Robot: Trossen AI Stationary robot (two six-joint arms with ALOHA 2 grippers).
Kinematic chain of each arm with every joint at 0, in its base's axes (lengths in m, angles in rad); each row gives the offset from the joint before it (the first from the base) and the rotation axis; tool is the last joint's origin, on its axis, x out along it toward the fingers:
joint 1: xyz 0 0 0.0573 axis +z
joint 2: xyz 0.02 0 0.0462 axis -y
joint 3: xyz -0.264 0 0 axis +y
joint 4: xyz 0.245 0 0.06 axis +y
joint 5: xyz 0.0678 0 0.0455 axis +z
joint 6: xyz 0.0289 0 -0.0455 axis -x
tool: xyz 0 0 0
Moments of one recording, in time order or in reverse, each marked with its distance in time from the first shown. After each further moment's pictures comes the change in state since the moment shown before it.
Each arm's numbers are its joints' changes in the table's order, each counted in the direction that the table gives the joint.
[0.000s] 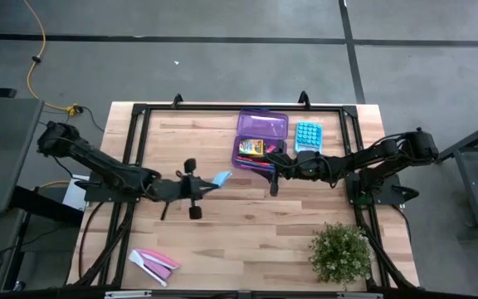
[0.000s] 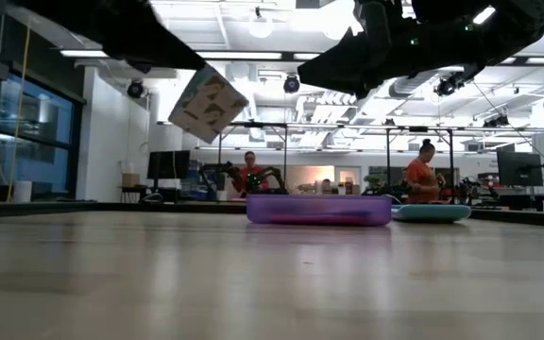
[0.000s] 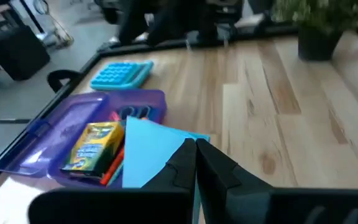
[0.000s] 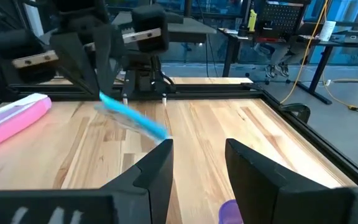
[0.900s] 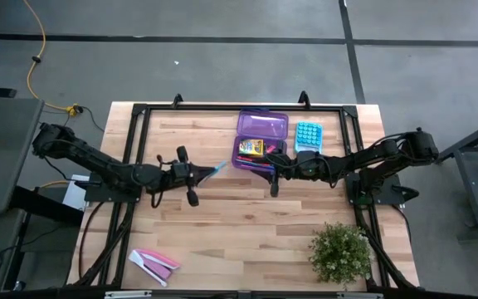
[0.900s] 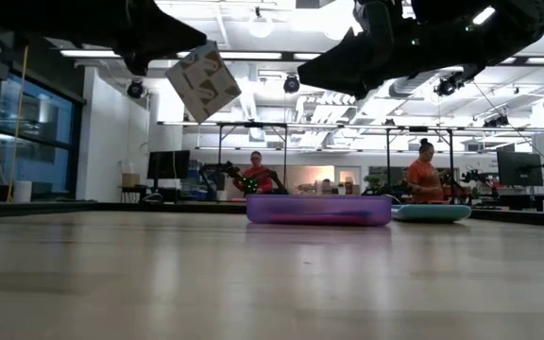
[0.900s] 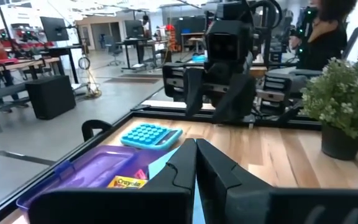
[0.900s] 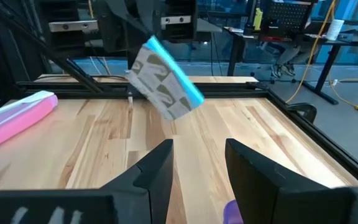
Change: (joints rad) left arm 0.094 0.069 0.216 -0.569 0.003 -0.083; right arm 0.000 -0.001 0.000 0.008 0.025 0.001
